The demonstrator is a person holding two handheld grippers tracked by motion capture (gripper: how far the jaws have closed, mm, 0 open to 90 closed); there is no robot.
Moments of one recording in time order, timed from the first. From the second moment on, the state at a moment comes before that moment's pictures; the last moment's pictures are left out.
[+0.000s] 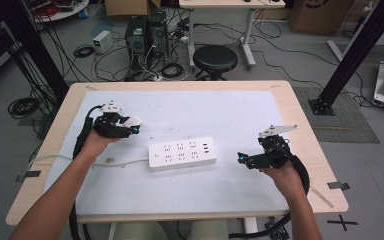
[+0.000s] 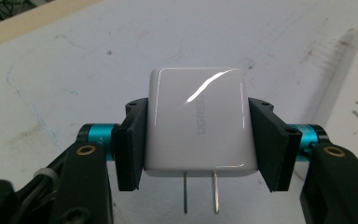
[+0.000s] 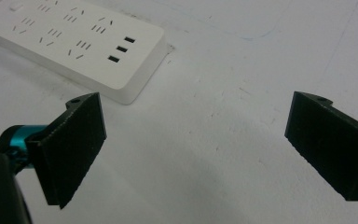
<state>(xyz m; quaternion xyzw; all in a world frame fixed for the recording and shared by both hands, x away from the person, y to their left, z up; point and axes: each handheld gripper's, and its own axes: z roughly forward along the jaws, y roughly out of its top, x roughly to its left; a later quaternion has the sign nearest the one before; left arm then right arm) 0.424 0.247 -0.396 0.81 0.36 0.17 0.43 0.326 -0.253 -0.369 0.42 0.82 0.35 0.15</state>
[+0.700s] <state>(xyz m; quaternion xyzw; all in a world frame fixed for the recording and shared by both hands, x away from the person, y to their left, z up) 0.343 0.249 -0.357 0.78 0.33 0.19 0.50 0.310 -0.242 -0.367 0.40 0.82 0.38 0.15</state>
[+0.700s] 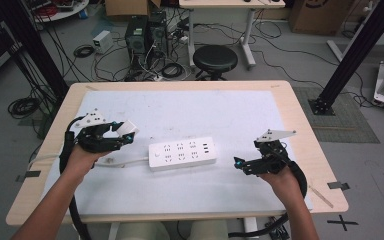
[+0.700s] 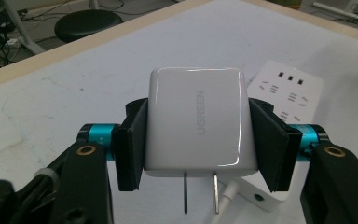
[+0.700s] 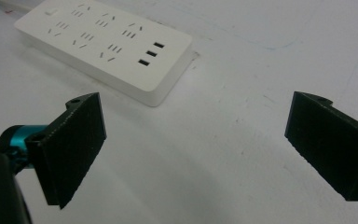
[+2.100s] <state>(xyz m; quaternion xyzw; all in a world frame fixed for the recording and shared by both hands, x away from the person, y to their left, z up) 0.300 0.202 -0.355 0.83 0.19 0.17 0.50 0.307 -0.203 -0.362 0.35 0.85 0.39 0.10</state>
